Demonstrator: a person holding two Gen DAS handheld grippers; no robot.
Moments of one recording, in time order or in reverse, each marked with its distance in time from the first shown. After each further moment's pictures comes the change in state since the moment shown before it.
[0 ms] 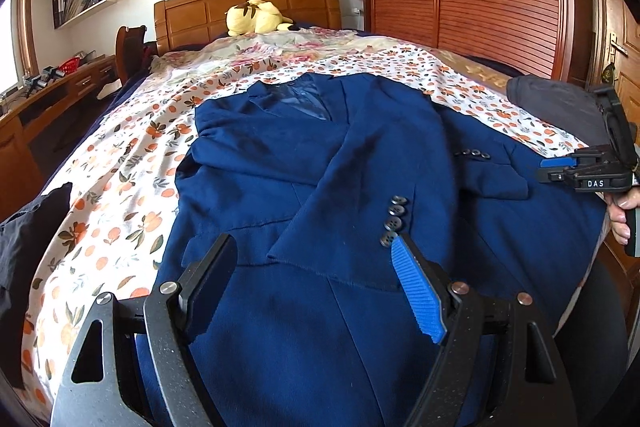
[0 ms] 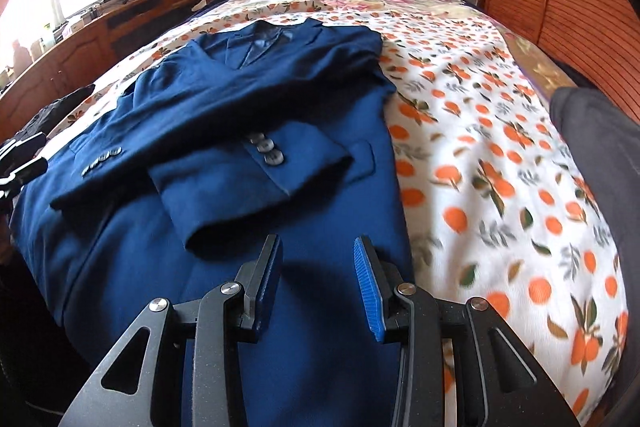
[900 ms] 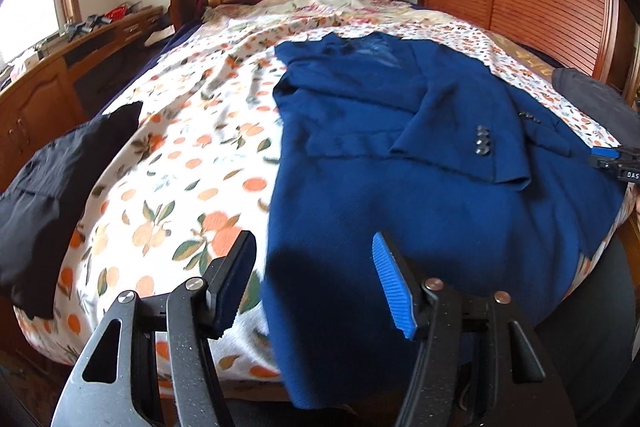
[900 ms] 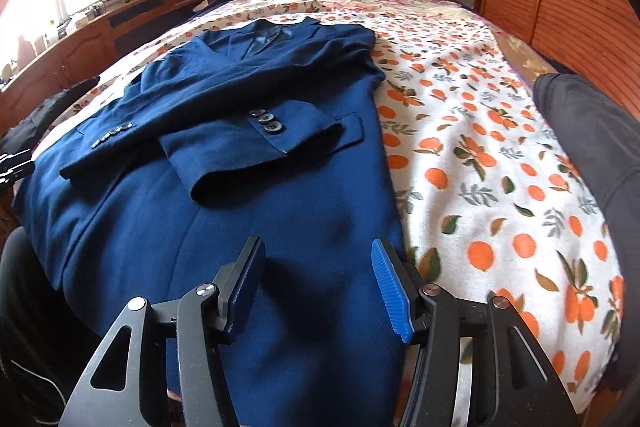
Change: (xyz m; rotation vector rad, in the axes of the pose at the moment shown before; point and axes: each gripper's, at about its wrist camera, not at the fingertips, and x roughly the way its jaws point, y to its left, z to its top) left arm -0.033 0.075 -0.059 -0.120 0.139 0.123; right arm -0.033 -0.001 -0.039 -0.009 -0.020 -0.026
